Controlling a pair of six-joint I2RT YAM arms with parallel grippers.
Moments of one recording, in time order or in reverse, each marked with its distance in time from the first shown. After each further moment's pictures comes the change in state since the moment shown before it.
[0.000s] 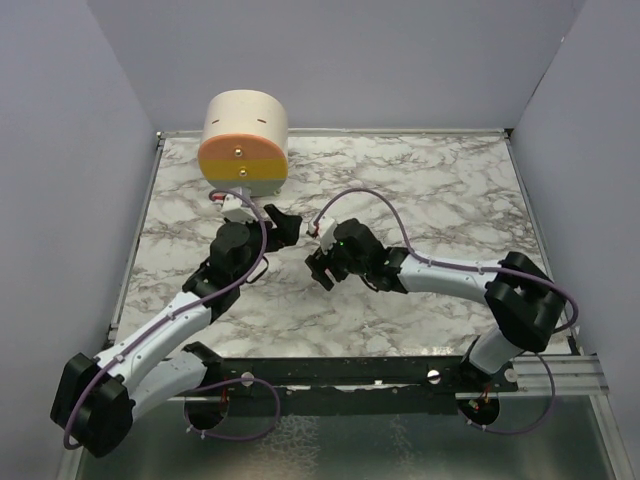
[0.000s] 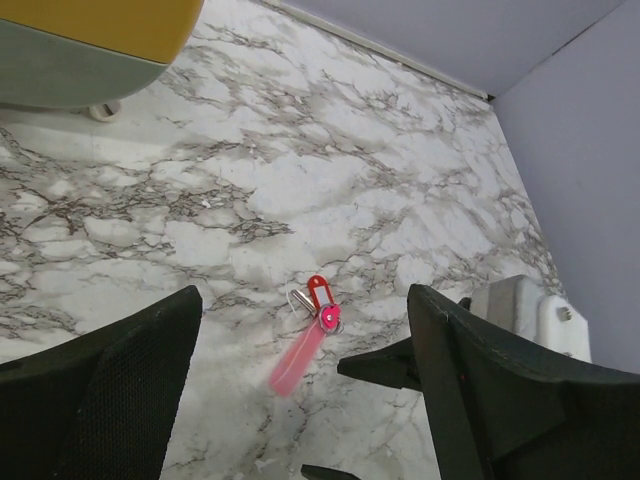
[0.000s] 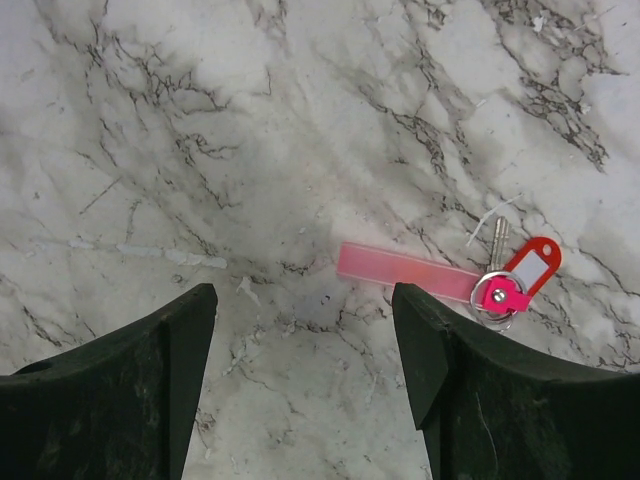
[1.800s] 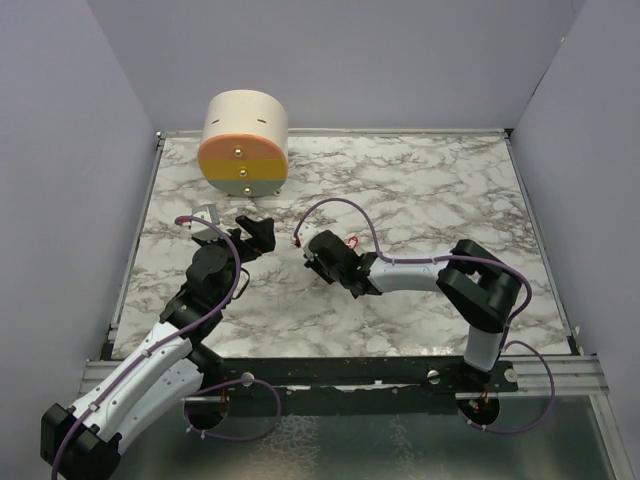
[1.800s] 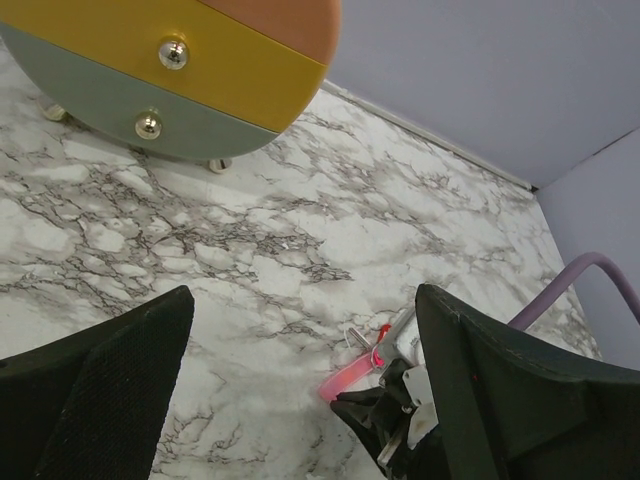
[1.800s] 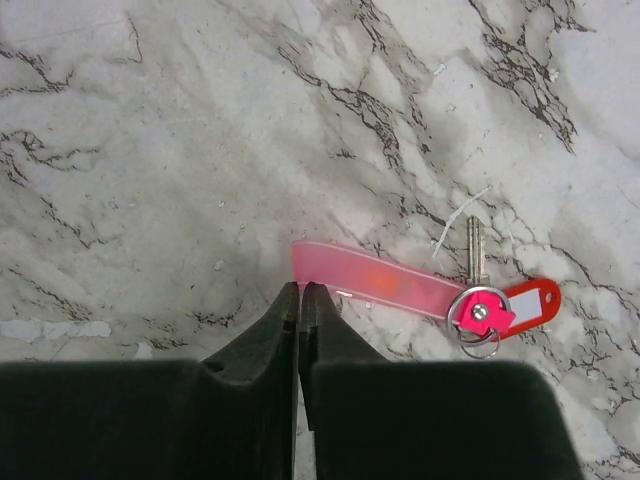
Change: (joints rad) left arm 0.000 -0.308 -0.096 -0.125 -0.241 0.036; right arm 0.092 0.253 0.096 0.017 0.307 -0.058
